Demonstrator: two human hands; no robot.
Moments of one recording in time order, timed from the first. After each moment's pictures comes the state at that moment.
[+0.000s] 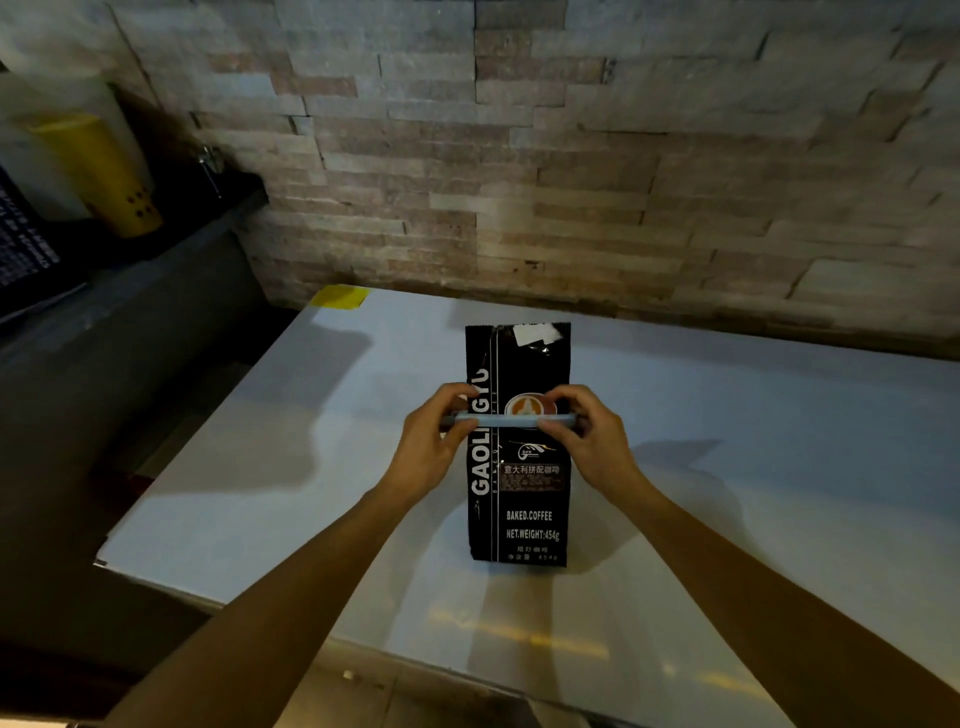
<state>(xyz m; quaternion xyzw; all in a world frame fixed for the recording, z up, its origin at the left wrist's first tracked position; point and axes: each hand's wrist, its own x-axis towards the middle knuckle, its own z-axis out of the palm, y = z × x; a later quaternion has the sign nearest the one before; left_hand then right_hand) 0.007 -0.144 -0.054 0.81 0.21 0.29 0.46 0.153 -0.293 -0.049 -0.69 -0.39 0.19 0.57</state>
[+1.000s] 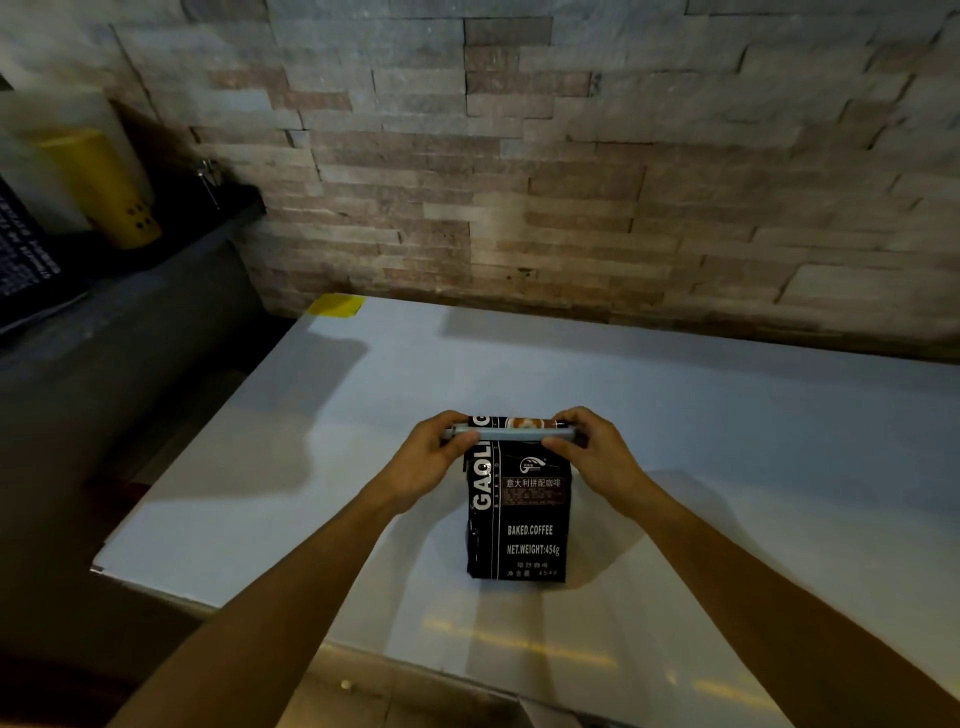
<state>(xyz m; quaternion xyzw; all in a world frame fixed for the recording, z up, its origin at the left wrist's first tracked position) 0.005 -0.150 -0.053 0.77 0.25 0.14 0.57 0.165 -0.307 -0.057 -0.74 -0.32 0.28 0.52</state>
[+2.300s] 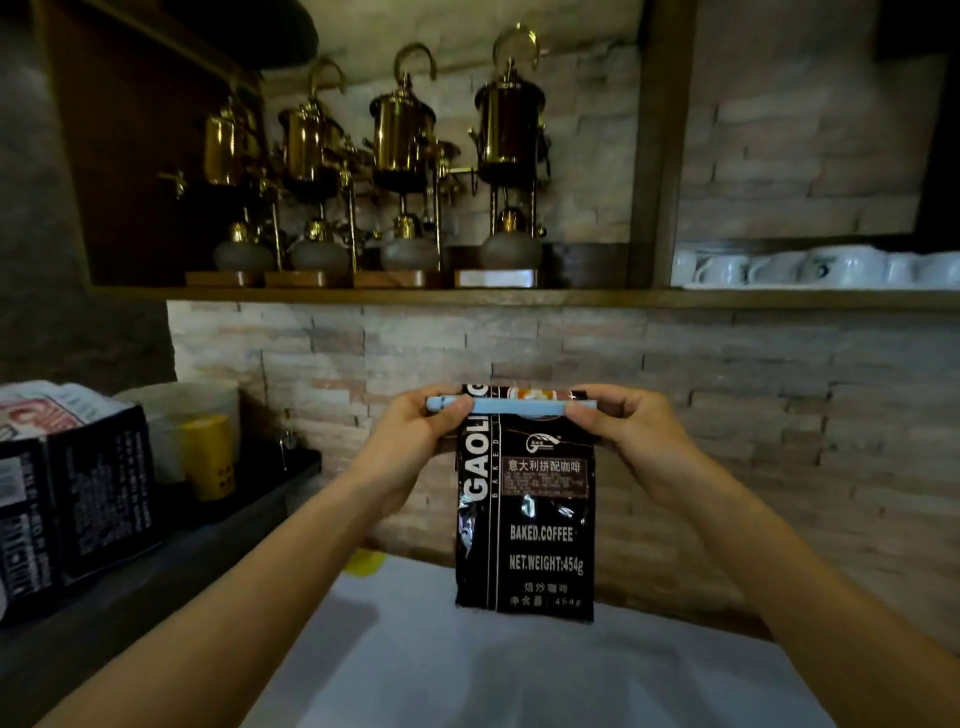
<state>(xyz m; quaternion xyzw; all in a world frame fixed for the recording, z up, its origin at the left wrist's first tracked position) 0.020 -0.154 0.274 0.69 0.10 0.40 0.60 0.194 -0.292 0.279 -0.54 -0.46 0.19 0.67</state>
